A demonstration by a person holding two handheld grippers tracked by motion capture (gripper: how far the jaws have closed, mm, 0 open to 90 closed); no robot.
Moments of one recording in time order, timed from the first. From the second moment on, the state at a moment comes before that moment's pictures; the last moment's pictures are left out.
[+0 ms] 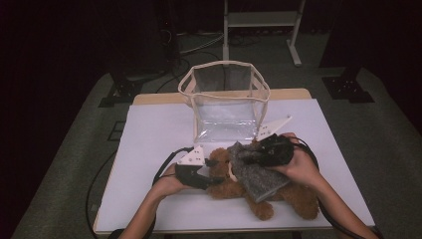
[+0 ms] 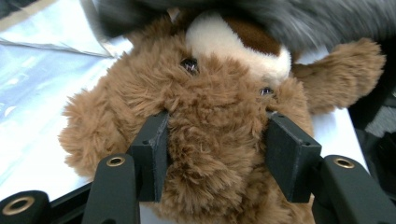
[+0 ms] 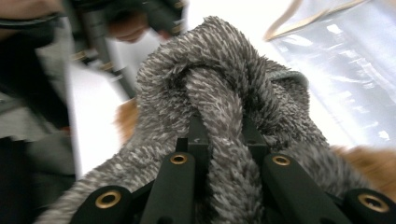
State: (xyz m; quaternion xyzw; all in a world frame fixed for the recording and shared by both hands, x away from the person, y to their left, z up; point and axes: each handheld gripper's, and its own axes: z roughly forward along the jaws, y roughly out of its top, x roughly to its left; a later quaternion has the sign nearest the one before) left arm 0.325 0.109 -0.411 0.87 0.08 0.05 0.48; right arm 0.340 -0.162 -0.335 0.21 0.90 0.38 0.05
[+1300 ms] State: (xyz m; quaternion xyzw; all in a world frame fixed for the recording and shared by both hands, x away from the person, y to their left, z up) left arm 0.317 0.101 -0.401 0.87 0.05 0.05 0.49; right arm 0.333 -0.214 -0.345 0.24 0.90 0.37 0.05
